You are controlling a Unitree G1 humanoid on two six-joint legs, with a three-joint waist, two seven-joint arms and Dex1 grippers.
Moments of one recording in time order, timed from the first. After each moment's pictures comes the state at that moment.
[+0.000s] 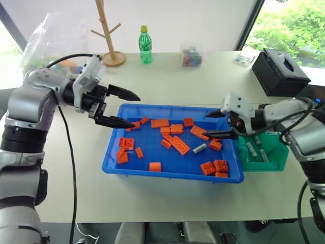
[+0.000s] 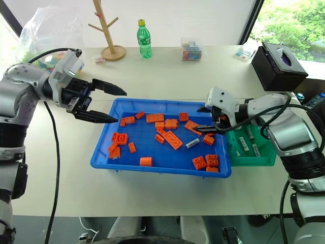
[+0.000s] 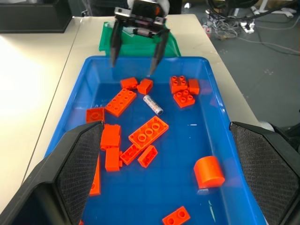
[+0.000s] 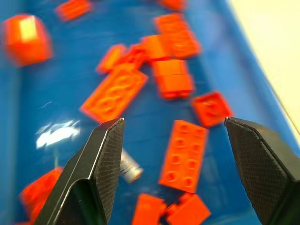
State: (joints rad) left arm -0.90 0.84 -0.10 0.16 -0.52 0.49 -1.61; right arm -0.62 -0.96 0.20 -0.11 0.29 0.48 1.22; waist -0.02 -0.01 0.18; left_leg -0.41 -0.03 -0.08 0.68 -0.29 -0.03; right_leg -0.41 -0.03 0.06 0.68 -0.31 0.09
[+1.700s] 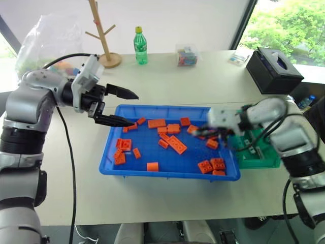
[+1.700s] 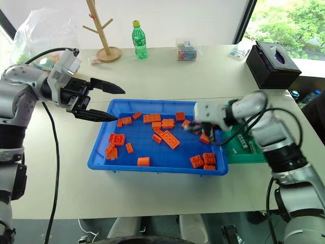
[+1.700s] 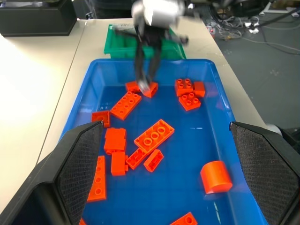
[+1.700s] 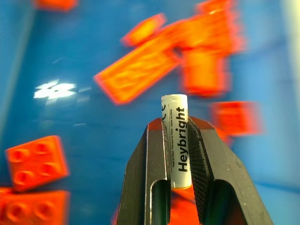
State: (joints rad) left arm -0.88 0.84 -0.08 0.15 -0.52 0.49 -1.58; right arm -0.71 -0.89 0.16 -0.03 0.10 0.33 1.33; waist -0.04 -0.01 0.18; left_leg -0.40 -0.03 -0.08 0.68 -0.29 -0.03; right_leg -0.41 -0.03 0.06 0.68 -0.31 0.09
